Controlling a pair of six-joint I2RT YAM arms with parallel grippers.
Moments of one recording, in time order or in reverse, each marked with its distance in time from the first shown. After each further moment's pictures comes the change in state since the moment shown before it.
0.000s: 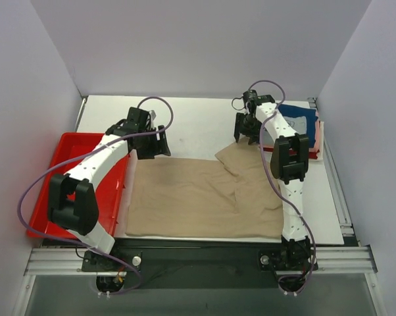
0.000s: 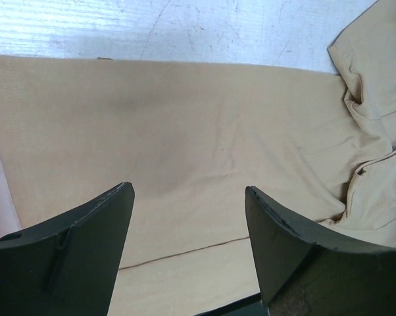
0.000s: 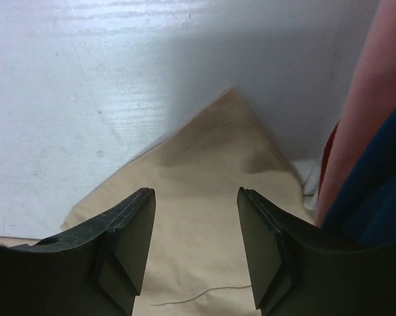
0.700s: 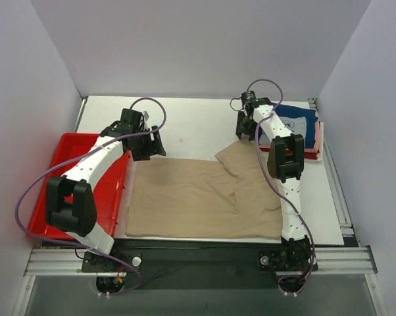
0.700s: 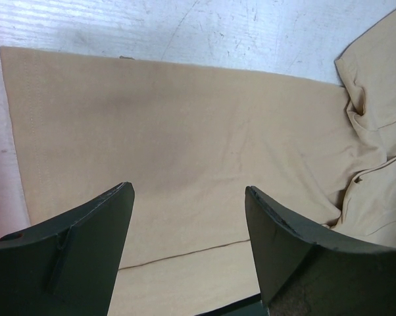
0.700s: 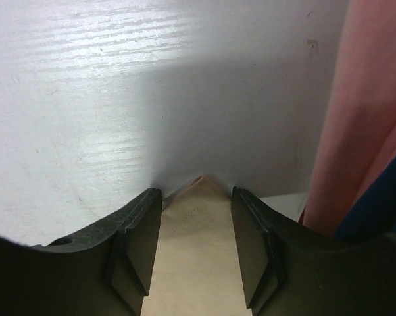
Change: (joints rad) left arm 0.061 -0.018 -0.040 0.024 0.030 -0.018; right arm 0.001 0.095 0.076 0.109 0.126 -0.012
